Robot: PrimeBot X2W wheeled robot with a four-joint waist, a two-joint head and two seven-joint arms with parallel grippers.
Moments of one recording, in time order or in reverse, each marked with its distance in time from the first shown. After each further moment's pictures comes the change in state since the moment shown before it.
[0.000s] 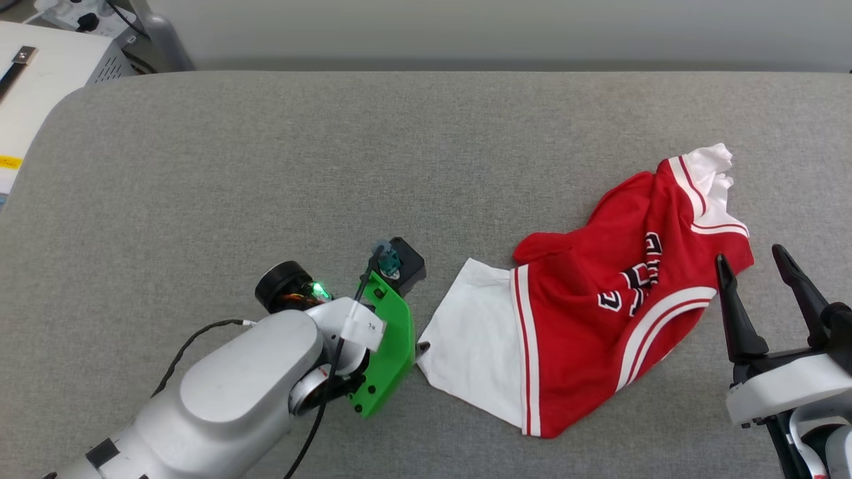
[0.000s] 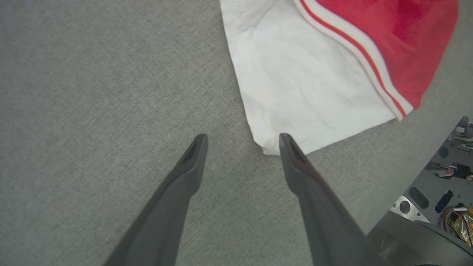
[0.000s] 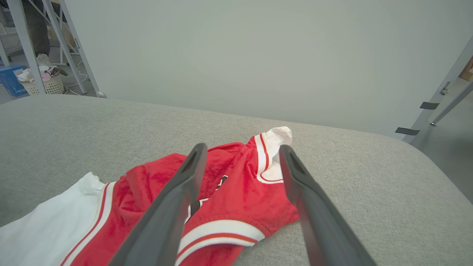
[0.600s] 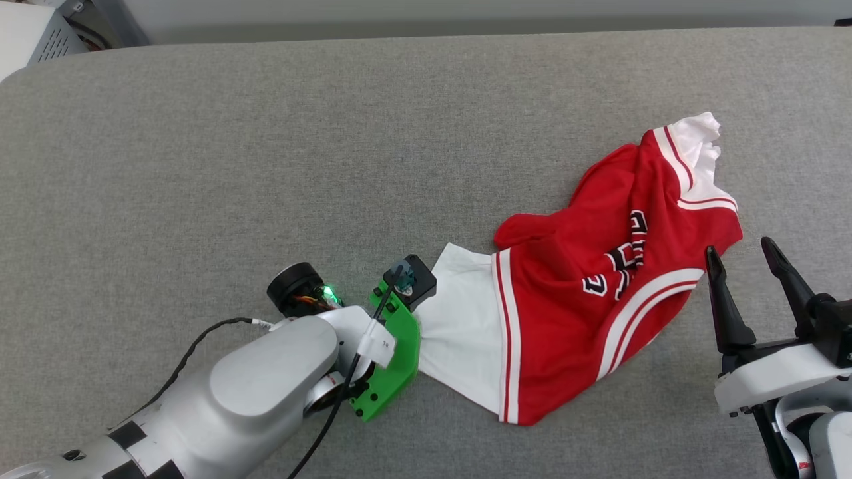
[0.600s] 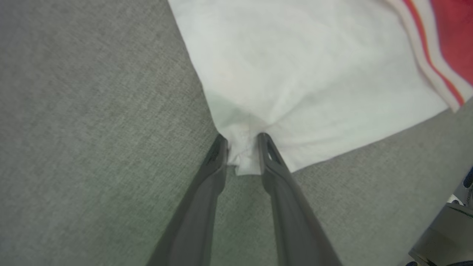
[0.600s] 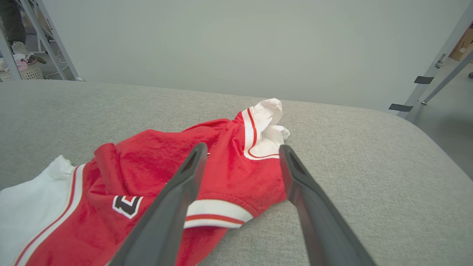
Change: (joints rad) left arm -0.093 -0.040 -0.219 0.175 0.003 -0.004 -0.108; right arm -0.051 0.023 0.009 0.071 -0.024 0.000 -0.034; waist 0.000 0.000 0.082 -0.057
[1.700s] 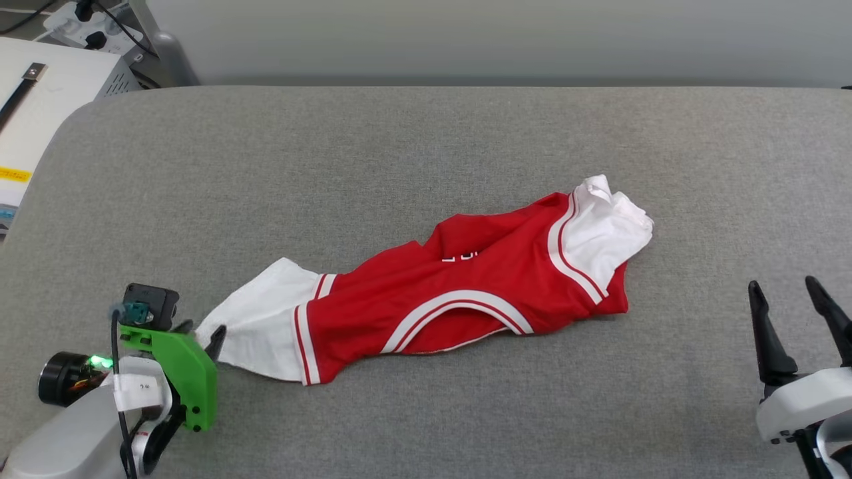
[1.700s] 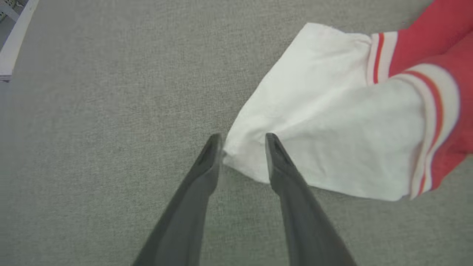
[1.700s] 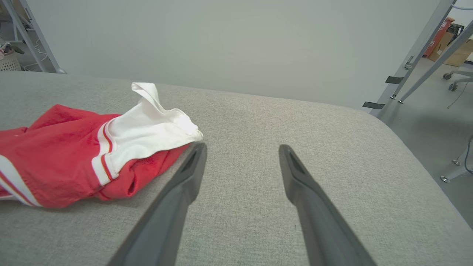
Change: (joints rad) left arm 0.289 0.322 0.258 0.051 -0.240 0.218 -0.462; right arm 0.076 -0.025 -0.092 0.015 -0.012 0.000 0.062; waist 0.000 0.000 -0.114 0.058
